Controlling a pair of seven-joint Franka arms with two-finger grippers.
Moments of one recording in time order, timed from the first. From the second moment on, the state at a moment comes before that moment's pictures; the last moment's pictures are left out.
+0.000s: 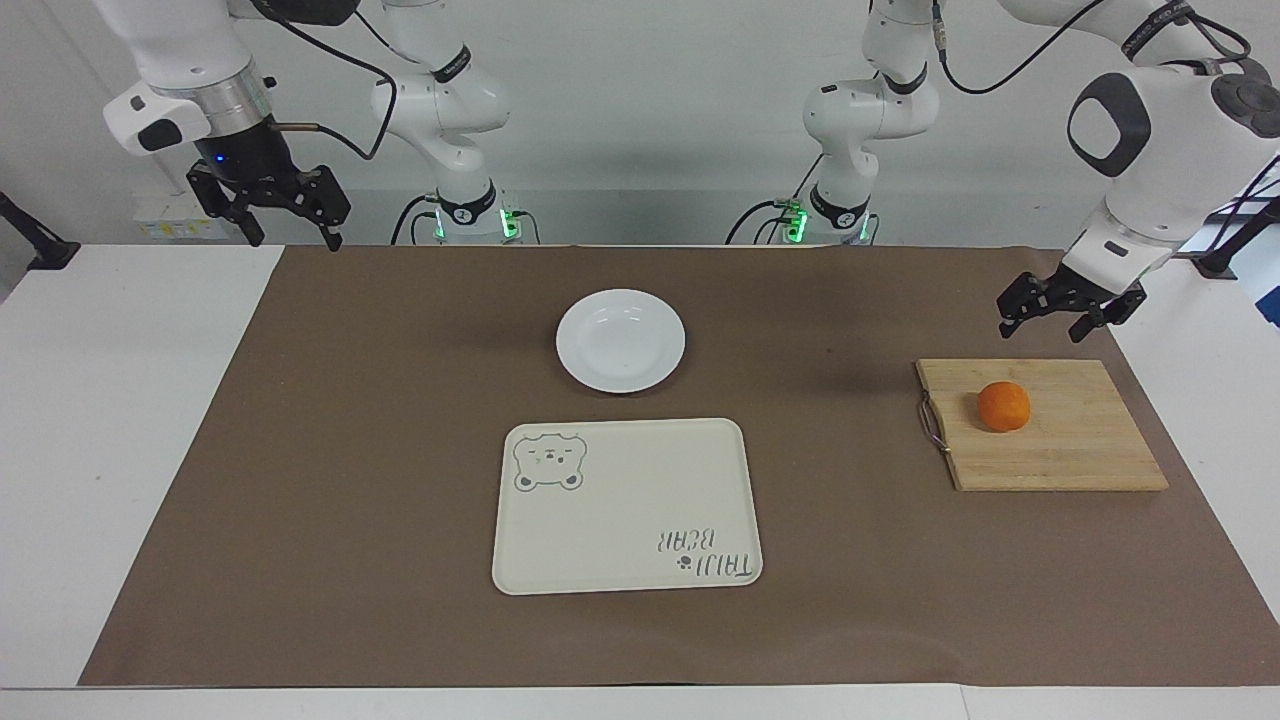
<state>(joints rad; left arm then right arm) 0.05 0.03 0.04 -1.80 -0.01 1.82 0.23 0.08 -0.07 -0.14 -1.59 -0.02 1.54 0.02</state>
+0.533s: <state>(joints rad) 0.11 0.08 0.04 -1.98 -0.01 2.04 0.24 0.08 -0.07 -0.14 -1.59 -0.02 1.54 0.02</state>
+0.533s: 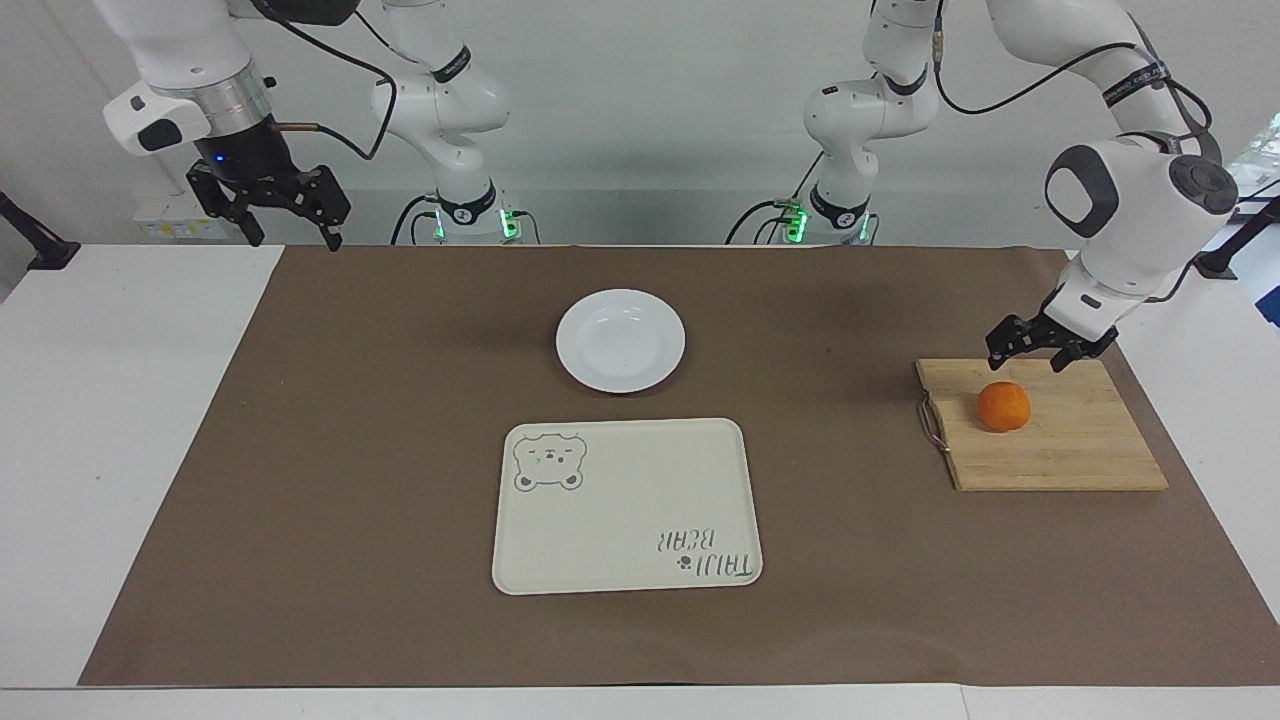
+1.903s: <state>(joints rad) 0.13 0.21 0.03 -2.04 -0.07 2.23 0.28 0.08 -0.07 -0.14 -1.59 -0.02 1.54 0.02</state>
